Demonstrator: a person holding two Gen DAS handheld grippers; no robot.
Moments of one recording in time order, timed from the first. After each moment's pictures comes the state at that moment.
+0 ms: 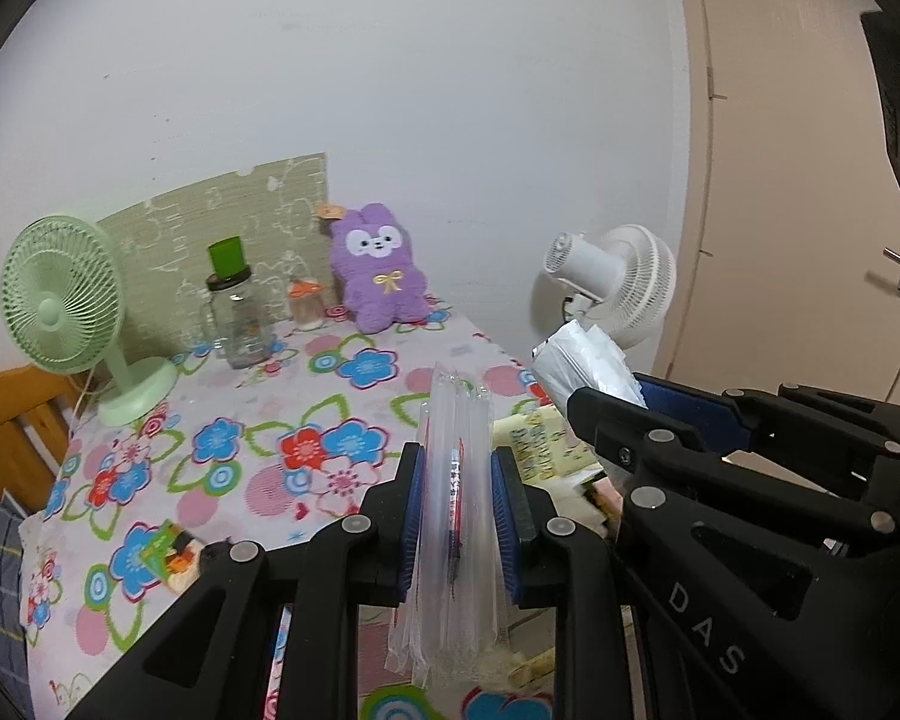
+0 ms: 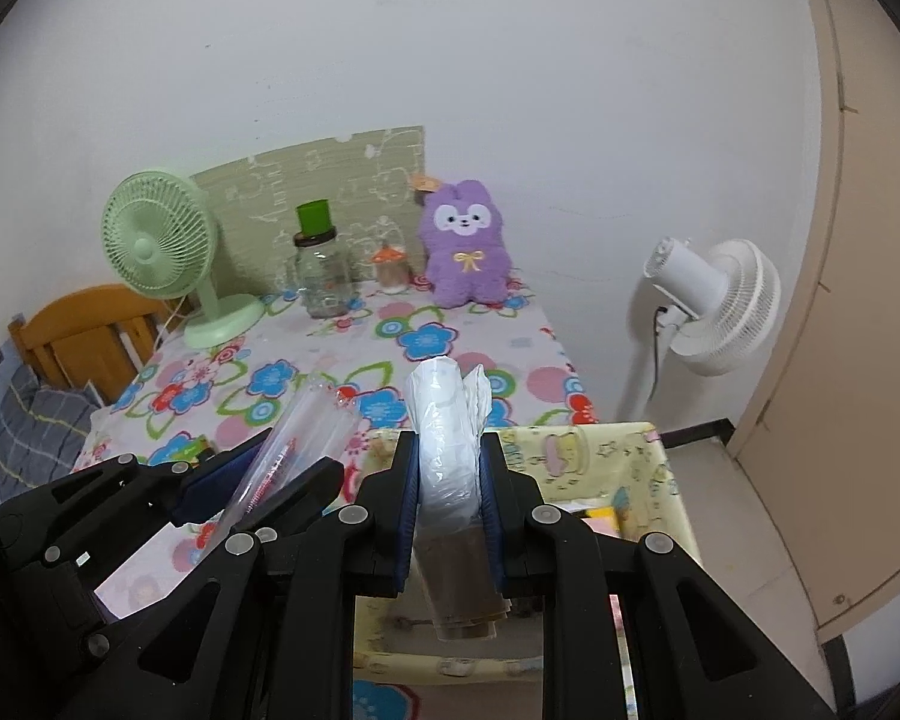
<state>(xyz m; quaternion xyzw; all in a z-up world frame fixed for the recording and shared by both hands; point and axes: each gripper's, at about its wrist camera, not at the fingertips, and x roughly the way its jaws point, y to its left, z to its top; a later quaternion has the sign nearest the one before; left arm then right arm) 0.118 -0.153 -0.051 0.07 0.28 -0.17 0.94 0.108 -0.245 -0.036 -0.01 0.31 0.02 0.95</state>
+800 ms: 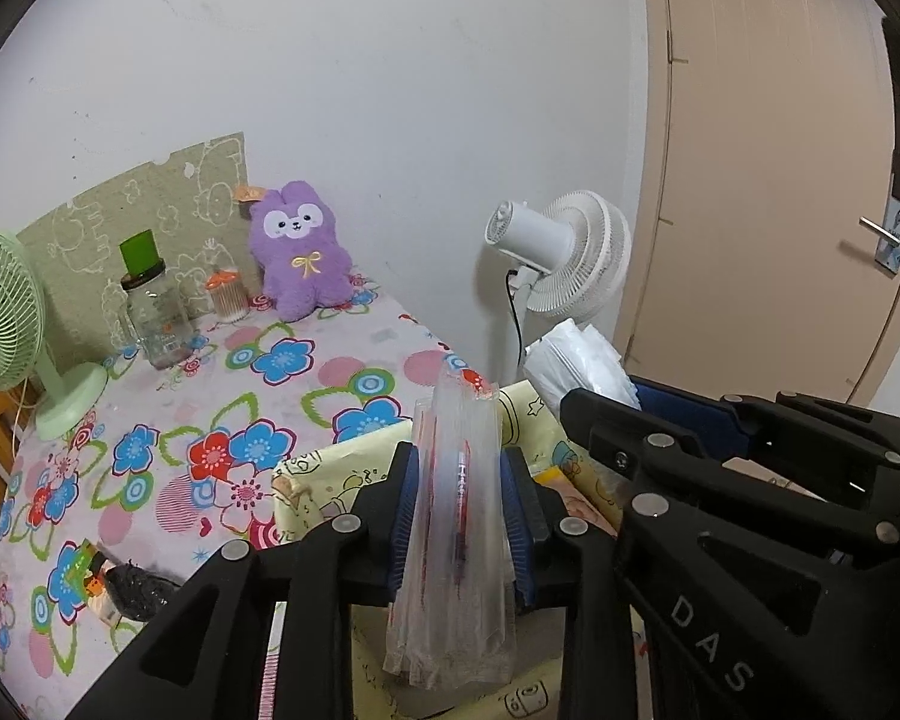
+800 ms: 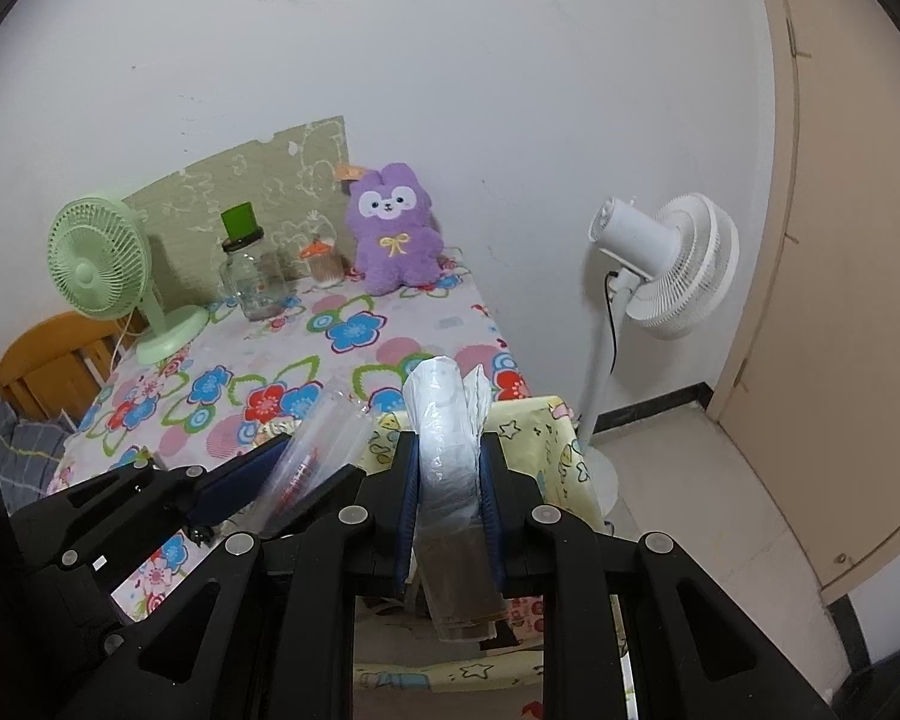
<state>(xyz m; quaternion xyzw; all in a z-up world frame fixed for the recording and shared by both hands) 0.142 -0.214 -0.074 0.08 0.31 -0.21 0.92 0.123 -0.309 -0.058 0.04 0.33 -0.01 0.94</state>
